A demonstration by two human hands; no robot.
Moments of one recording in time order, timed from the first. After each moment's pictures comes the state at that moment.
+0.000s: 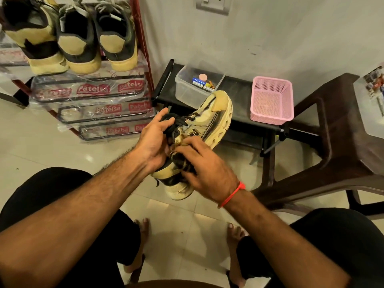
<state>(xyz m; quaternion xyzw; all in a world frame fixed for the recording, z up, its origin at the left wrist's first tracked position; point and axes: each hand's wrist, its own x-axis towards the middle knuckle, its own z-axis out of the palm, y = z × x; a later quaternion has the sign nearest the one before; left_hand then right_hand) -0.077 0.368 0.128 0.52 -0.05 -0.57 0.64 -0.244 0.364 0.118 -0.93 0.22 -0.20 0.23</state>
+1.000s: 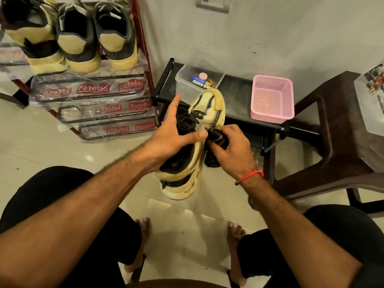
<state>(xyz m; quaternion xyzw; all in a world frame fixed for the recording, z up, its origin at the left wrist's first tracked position) -0.085 0.377 0.143 0.61 -0.38 -0.52 0.46 -0.263 0.316 0.107 -0.77 0.47 -0.28 0.32</state>
